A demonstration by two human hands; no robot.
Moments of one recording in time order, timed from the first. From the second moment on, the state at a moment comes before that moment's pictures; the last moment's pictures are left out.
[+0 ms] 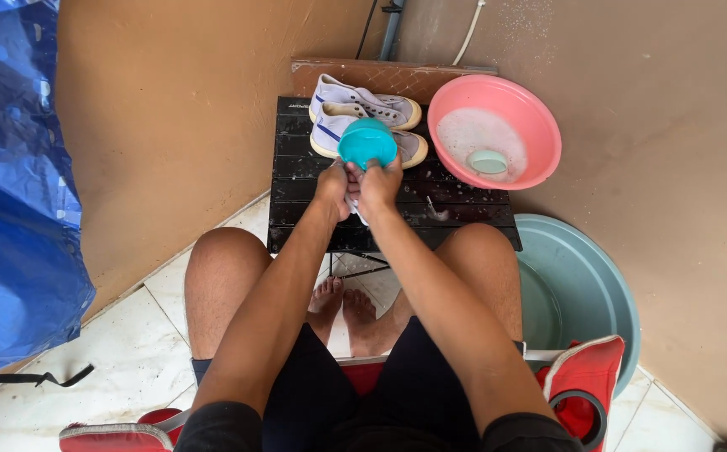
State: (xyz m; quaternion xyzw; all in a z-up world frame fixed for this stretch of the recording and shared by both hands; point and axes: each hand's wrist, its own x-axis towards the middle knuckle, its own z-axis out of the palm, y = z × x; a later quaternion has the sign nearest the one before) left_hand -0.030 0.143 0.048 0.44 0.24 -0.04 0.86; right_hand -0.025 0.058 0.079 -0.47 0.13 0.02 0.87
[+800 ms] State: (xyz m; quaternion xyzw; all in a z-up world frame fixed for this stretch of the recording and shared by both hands) left_hand -0.020 0.177 -0.059 0.90 0.14 0.25 0.32; right_hand -0.018 -0.059 0.166 -0.83 -0.17 -0.12 0.52
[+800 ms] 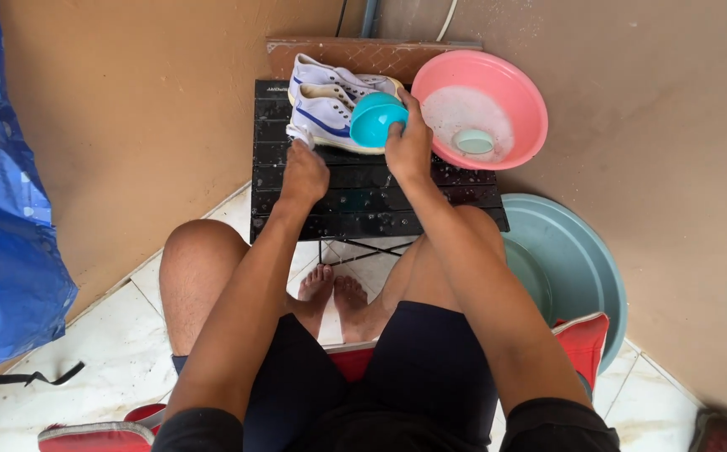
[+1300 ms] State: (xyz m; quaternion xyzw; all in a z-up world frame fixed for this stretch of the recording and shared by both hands) left_hand -0.052 0.193 -0.086 0.93 0.27 0.01 0.25; right_hand -0.044 -0.077 0.148 -0.94 -0.15 0.24 0.21
